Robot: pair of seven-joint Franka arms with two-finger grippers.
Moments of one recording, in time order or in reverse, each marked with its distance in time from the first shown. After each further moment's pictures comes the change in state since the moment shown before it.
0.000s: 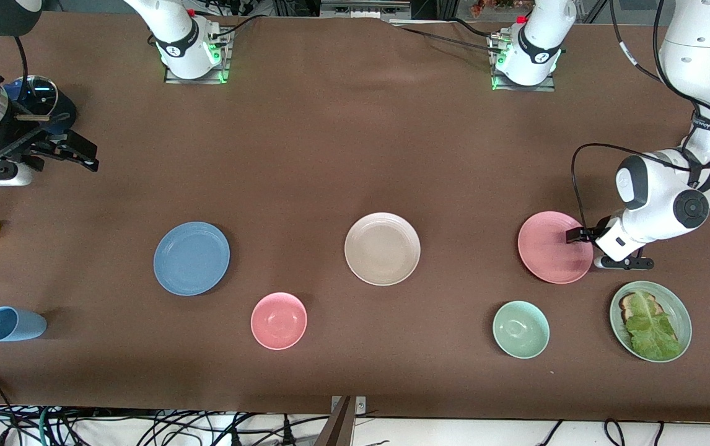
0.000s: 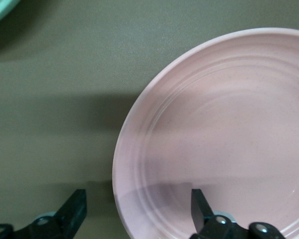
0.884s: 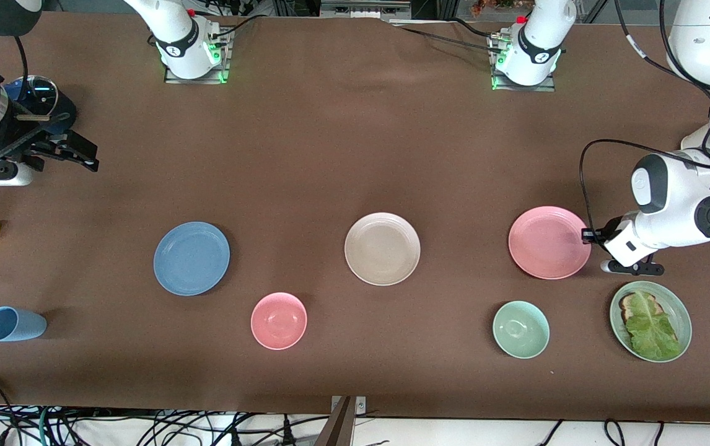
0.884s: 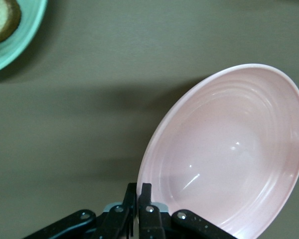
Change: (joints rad) left arm -0.012 -0.051 -0.032 0.138 0.000 -0.267 0.006; right arm 0.000 0.000 0.000 0.000 0.001 0.000 0.000
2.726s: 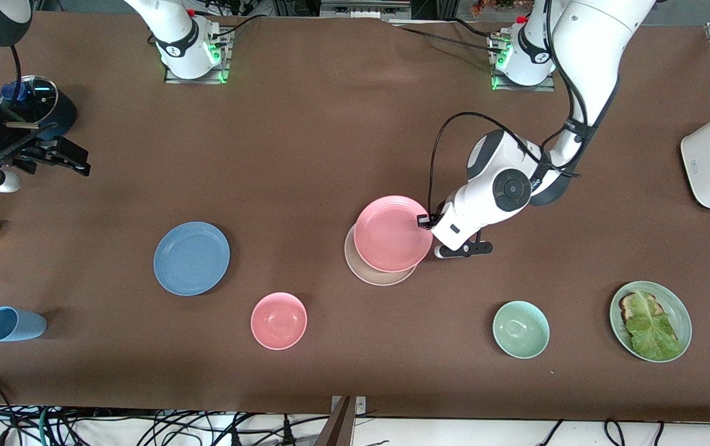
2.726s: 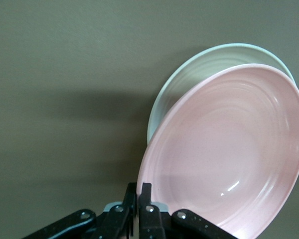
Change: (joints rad) left arm -0.291 0.094 -0.329 0.081 -0.093 0.143 -0.715; right arm -0.023 0.014 -0.012 0.000 0.000 0.004 -0.001
